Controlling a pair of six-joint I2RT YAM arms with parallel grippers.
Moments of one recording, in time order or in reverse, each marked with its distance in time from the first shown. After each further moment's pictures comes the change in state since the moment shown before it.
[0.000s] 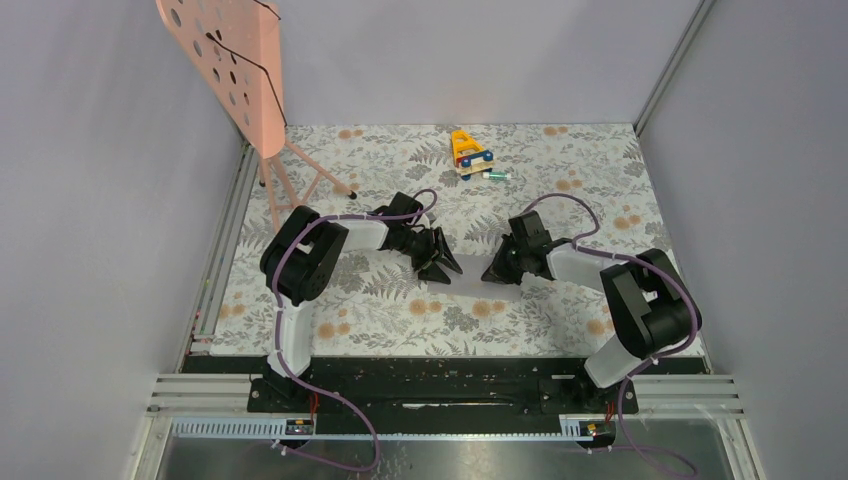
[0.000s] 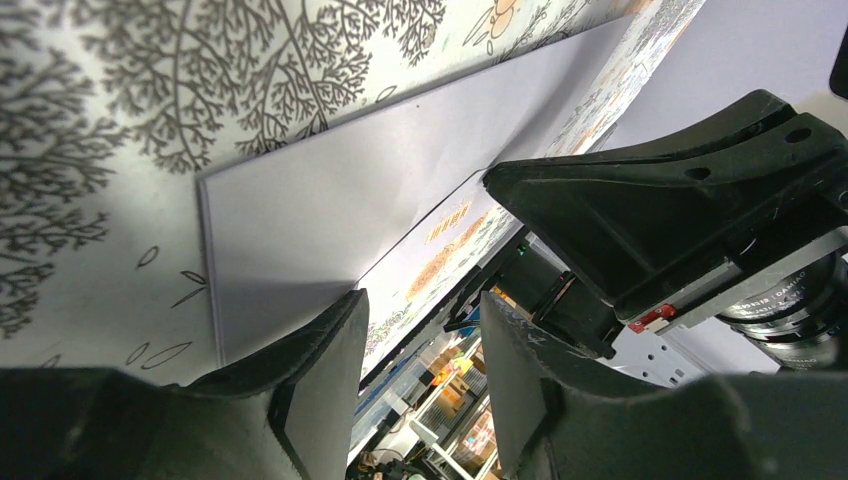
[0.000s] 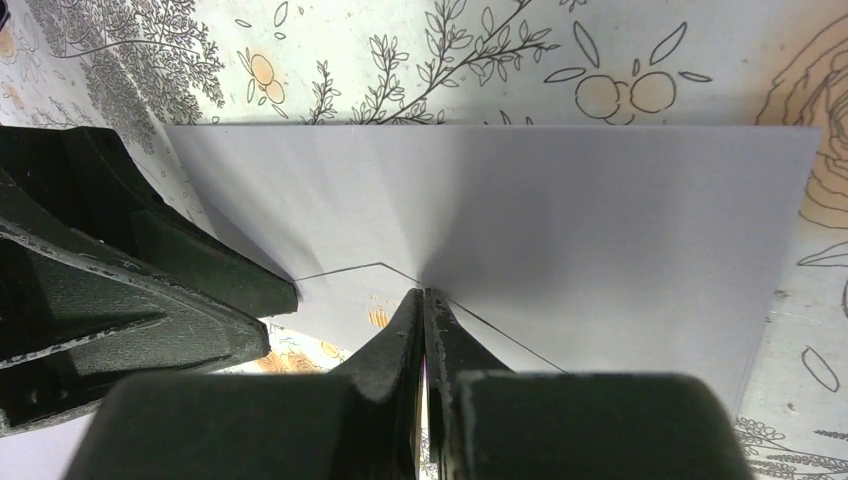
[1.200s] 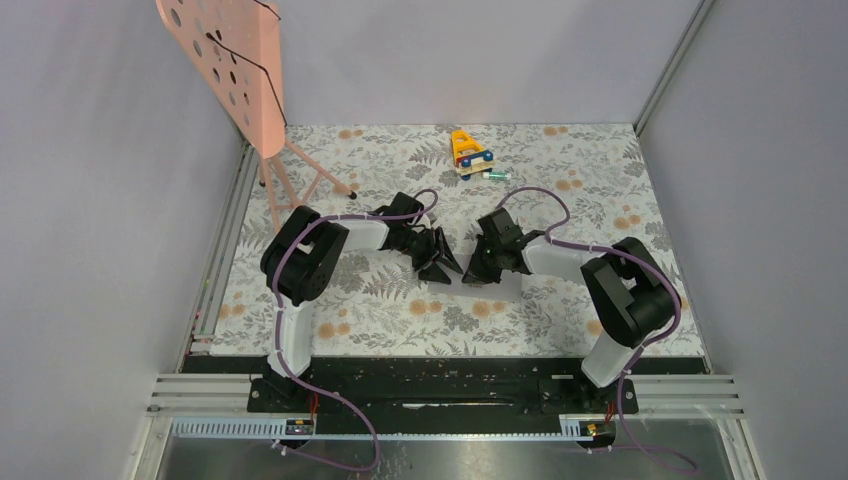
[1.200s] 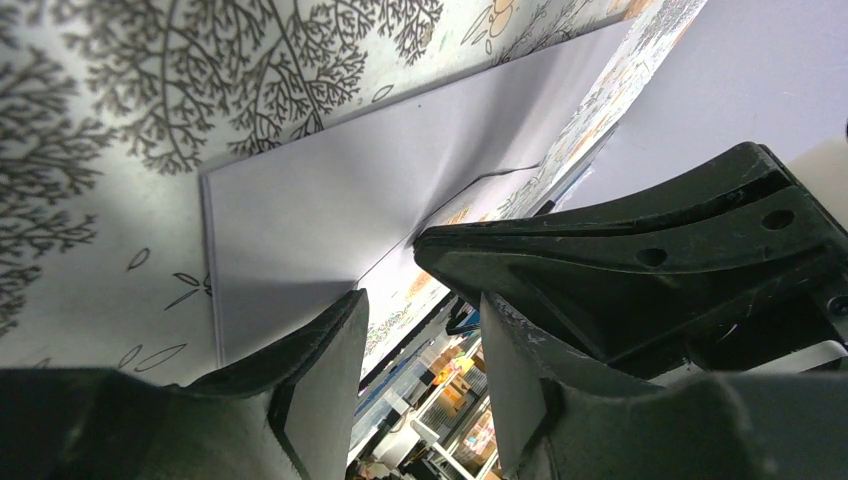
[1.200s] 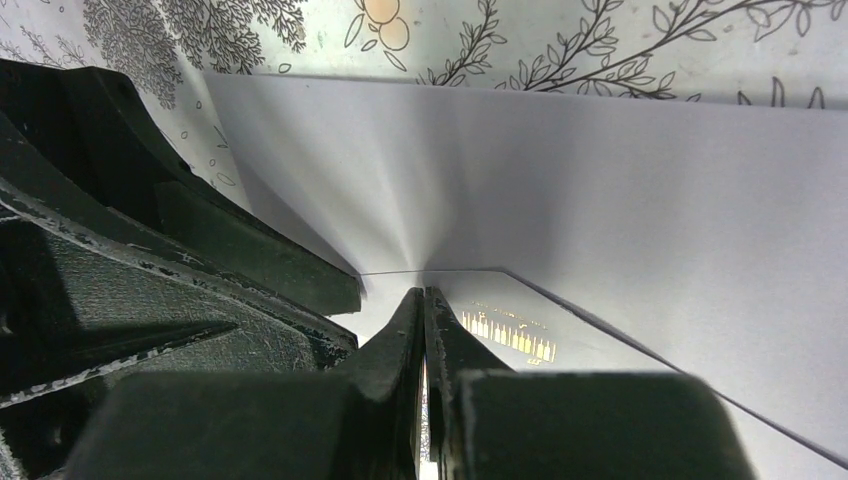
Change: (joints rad) left arm -0.001 0.001 0.004 -0.005 -0.002 0.001; right arm 0.154 0.098 0.142 -0.074 0.050 0.030
